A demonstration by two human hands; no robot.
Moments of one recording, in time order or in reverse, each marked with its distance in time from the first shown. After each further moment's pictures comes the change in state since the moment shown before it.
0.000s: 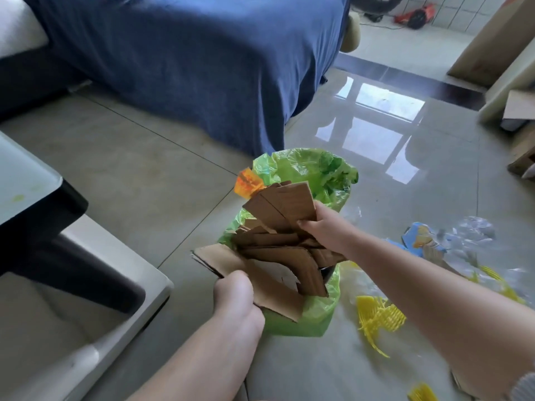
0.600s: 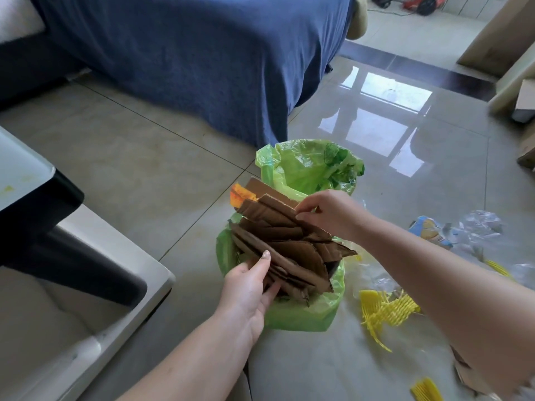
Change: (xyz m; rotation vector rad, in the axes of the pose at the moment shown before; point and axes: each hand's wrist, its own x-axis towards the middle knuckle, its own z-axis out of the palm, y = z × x) left_hand 0.019 -0.011 -0.008 0.058 -0.329 -0.012; right_hand 0.006 -0.006 -0.014 -0.408 0.036 -0.310
